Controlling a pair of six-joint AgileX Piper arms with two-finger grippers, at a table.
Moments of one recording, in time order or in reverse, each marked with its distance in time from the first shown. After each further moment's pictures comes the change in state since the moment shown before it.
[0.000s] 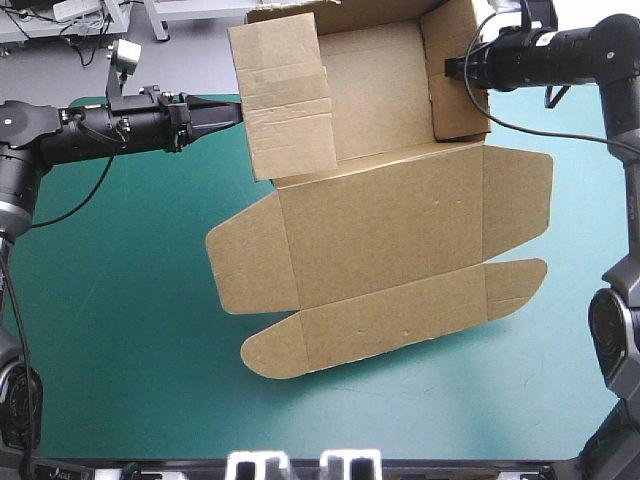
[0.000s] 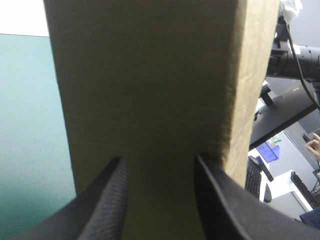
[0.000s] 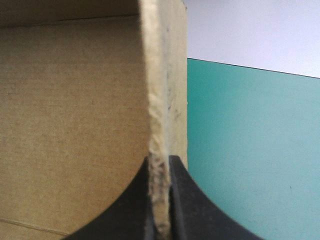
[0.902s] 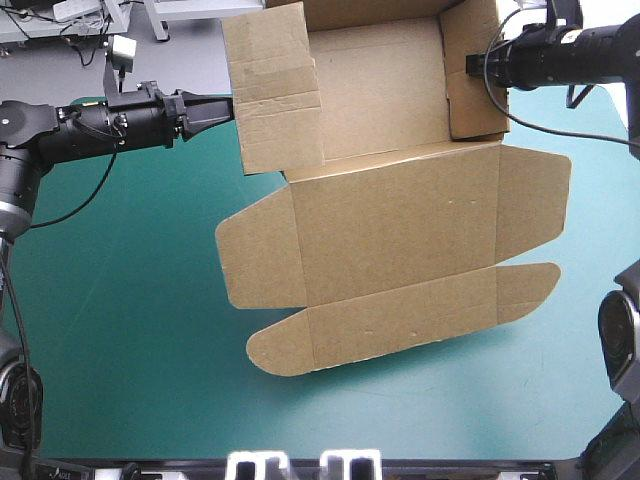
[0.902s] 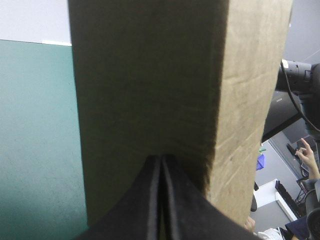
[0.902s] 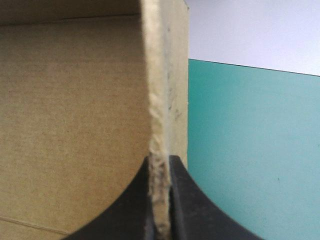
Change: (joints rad) left arm 0.008 0.000 0.000 -0.054 0.000 -0.017; right arm -0.055 -0.020 0.000 0.026 0.039 -0.012
